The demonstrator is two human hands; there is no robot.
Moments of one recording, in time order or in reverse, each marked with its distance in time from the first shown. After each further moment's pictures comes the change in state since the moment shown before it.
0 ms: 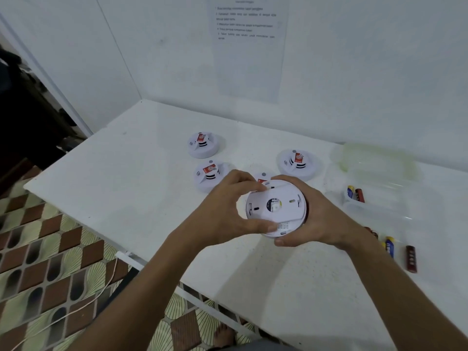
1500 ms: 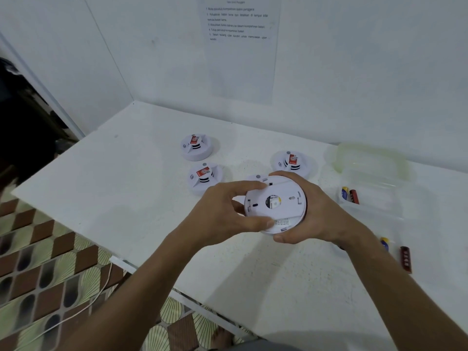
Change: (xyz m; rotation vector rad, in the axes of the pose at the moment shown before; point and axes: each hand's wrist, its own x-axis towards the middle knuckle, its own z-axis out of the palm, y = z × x) left_hand 0.008 0.006 0.001 -0.257 -0.058 -0.151; right_hand 0.006 -0.005 -0.010 -0.044 0.056 -0.056
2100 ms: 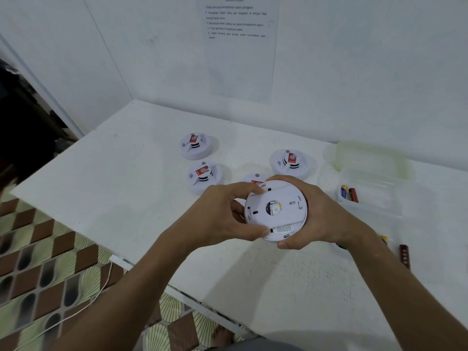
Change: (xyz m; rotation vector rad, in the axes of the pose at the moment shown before) left_hand -0.006 0.002 -0.003 0.030 -0.052 0.065; right_hand -0.005 0.001 -0.003 -0.013 -0.072 0.022
